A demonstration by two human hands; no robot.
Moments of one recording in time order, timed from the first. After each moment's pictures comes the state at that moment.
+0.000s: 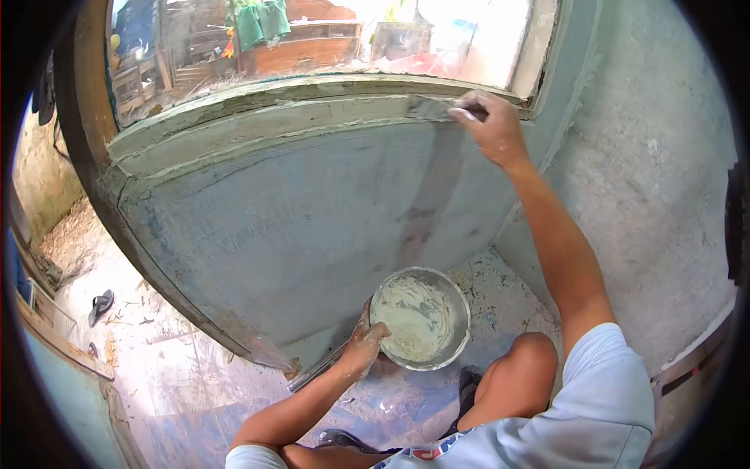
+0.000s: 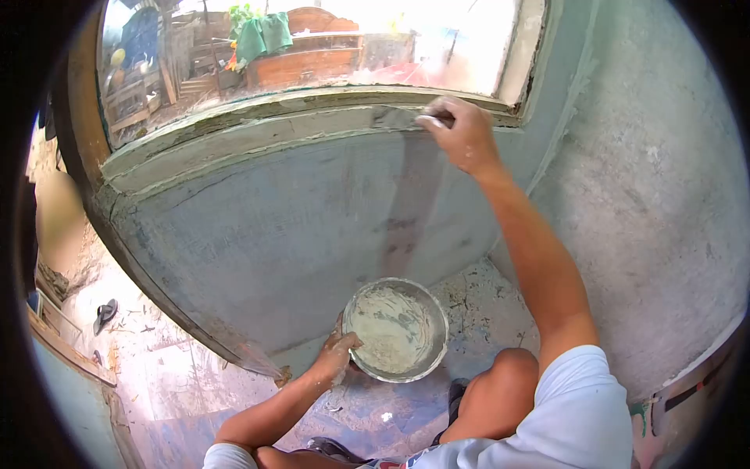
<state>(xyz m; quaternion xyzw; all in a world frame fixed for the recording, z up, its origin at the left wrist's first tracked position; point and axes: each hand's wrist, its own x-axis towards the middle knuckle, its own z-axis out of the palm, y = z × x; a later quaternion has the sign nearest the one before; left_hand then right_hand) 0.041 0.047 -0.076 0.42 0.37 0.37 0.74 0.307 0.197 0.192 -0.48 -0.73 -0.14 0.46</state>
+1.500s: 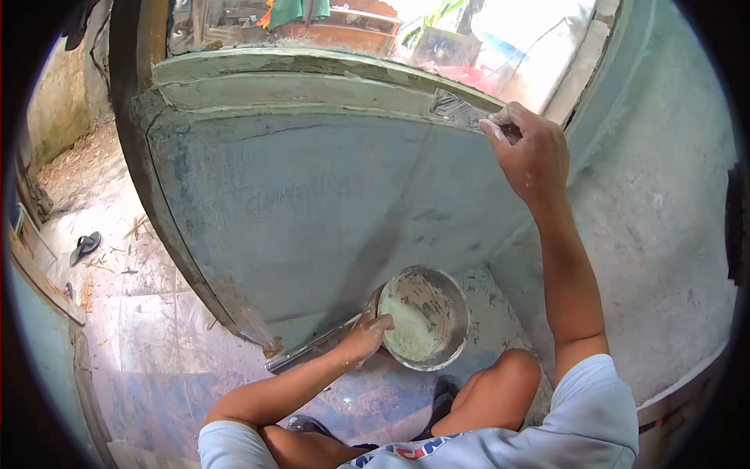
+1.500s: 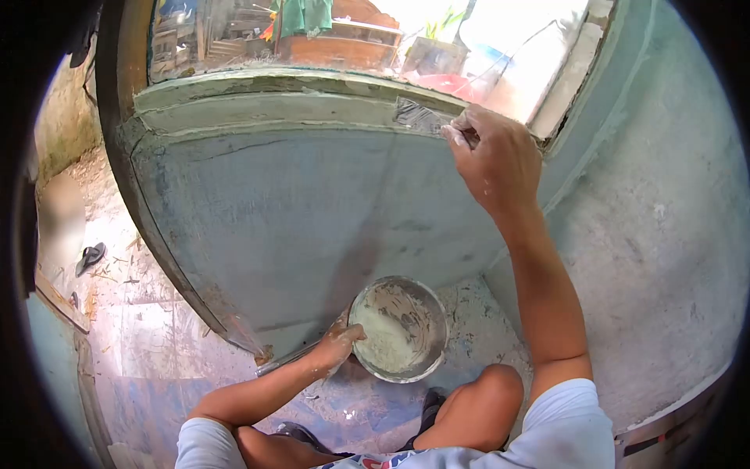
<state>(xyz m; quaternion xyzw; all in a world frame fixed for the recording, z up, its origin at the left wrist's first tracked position) 0.043 0.053 -0.095 0.44 0.29 0.41 0.75 0.218 0.133 0.214 -0.49 -0.72 -0.35 0.35</state>
